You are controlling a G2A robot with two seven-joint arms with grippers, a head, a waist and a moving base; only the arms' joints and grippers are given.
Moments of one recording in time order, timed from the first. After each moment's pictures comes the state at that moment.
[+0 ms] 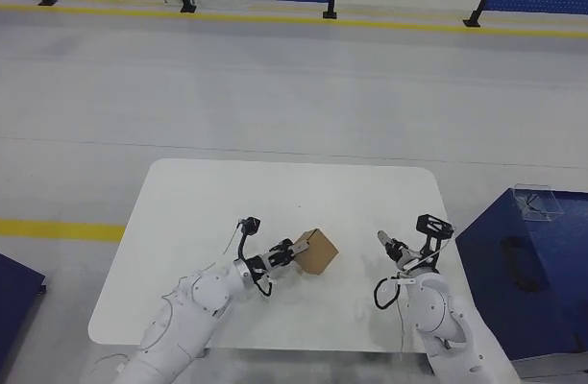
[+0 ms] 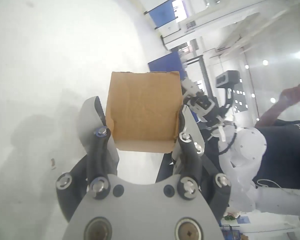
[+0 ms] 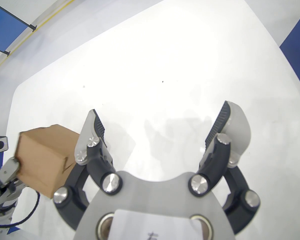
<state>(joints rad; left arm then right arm) 0.85 -1.41 -0.88 -0.85 0.05 -0.52 -0.46 -1.40 -1.17 1.37 -1.80 -0.84 0.53 0.43</state>
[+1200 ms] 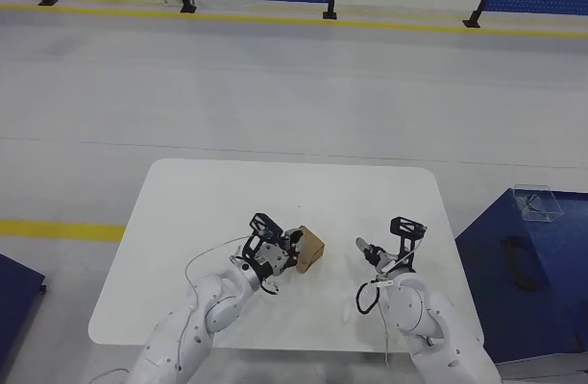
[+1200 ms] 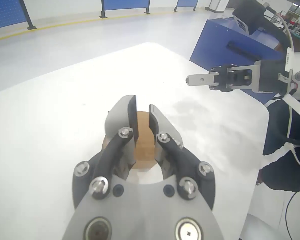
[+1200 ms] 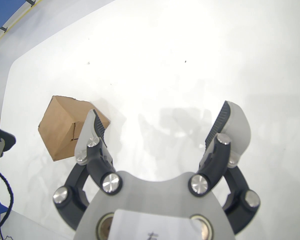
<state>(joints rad) 1.03 -1.34 -0.95 -1.30 1.11 -0.39 -0.01 -1.35 -1.20 1.27 -1.75 -0.89 0.53 0.49</state>
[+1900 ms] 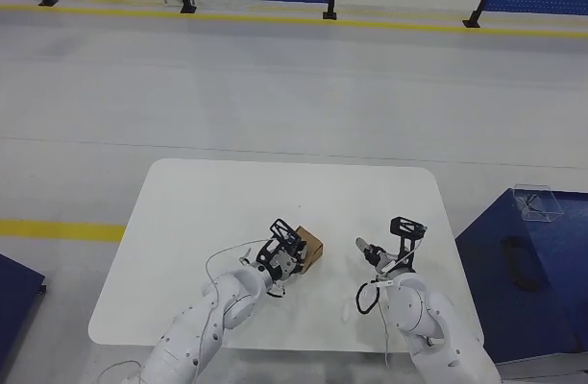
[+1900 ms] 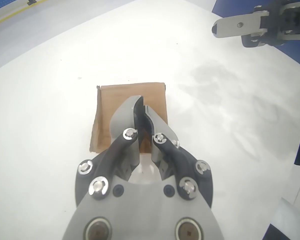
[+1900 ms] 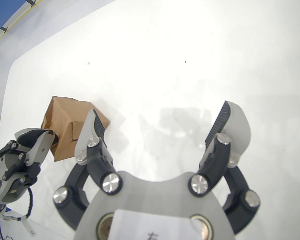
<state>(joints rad) 0.95 -1.38 -0.84 -1.20 1.22 -0.27 -0.14 -1.35 -1.20 1.27 -1.75 -0.89 0.53 0.49</state>
